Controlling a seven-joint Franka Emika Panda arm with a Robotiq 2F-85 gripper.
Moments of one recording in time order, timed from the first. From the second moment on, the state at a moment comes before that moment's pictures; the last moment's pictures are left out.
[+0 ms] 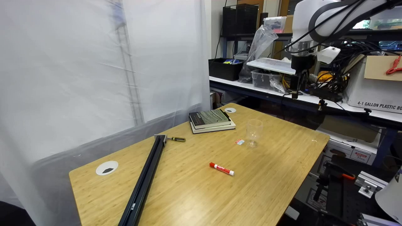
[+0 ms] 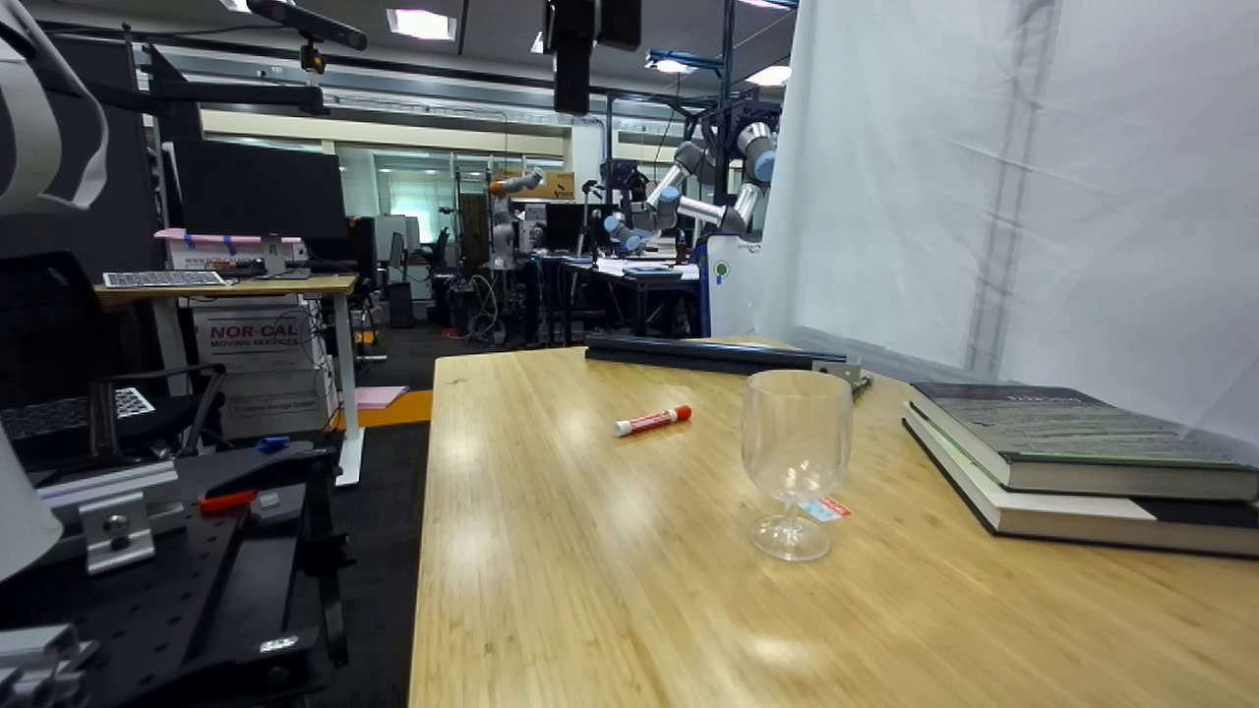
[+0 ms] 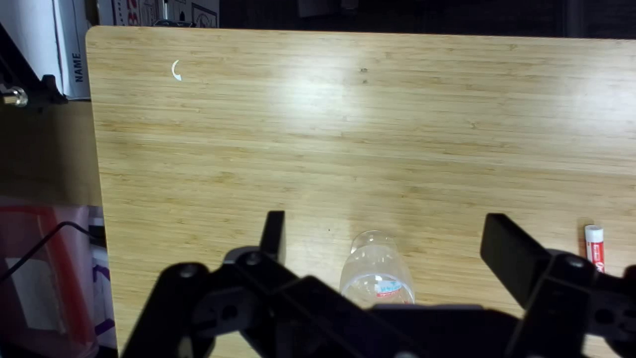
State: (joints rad) arm -0.14 -0.44 -0.10 -2.51 -0.21 2.03 -0.05
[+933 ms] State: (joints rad) arm -0.07 -0.41 -0.09 -2.51 -0.21 2.04 -0.08
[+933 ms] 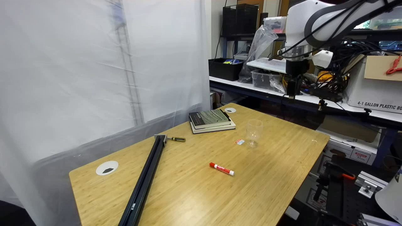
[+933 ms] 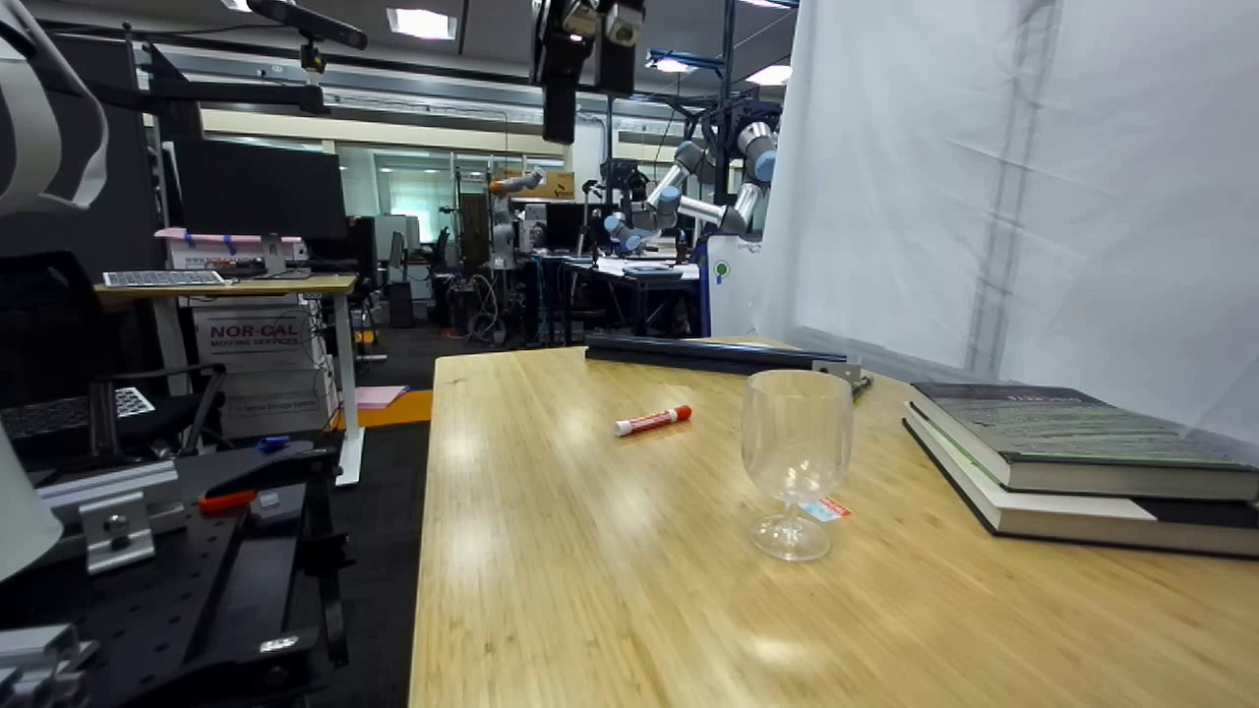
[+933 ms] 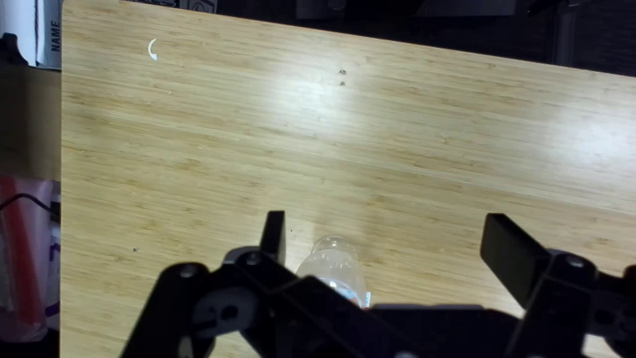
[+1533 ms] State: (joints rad) arm -0.02 -0.35 -0.08 -2.51 -0.21 2.07 -0.13
